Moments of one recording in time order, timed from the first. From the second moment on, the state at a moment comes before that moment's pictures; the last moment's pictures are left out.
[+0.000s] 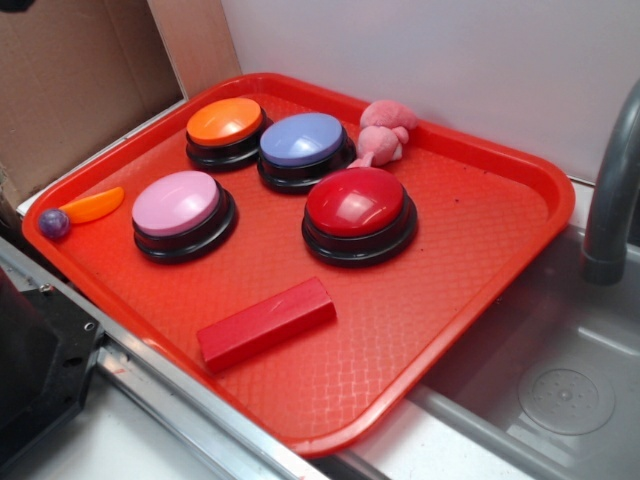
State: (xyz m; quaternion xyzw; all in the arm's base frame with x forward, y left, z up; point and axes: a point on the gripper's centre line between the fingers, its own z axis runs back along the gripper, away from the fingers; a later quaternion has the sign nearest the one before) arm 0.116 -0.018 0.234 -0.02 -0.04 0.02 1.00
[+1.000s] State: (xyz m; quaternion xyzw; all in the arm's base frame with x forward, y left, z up) arm 0.124 -0.044 0.171 0.00 -0.09 -0.04 0.99
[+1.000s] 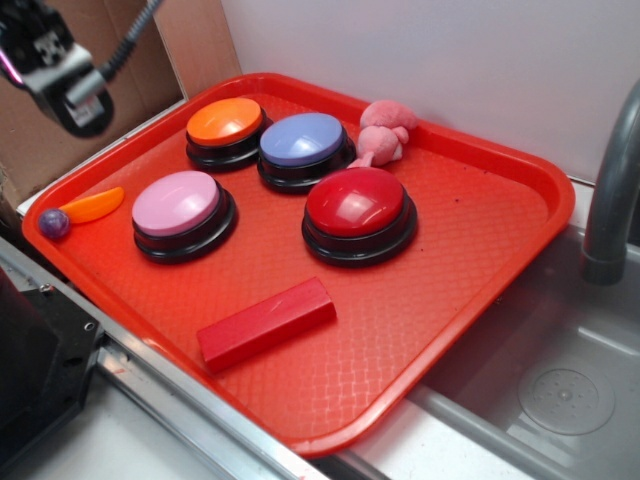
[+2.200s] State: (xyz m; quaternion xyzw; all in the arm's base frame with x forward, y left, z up) arm 0.167 -0.100 0.000 -0.01 -0.04 -0.14 0.99
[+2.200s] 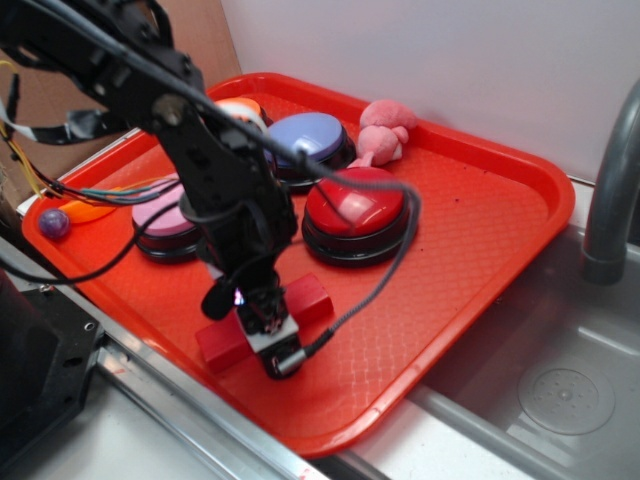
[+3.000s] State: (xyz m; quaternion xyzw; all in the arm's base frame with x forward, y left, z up) arm 0.170 -0.085 0.052 0.02 0.00 -0.14 0.99
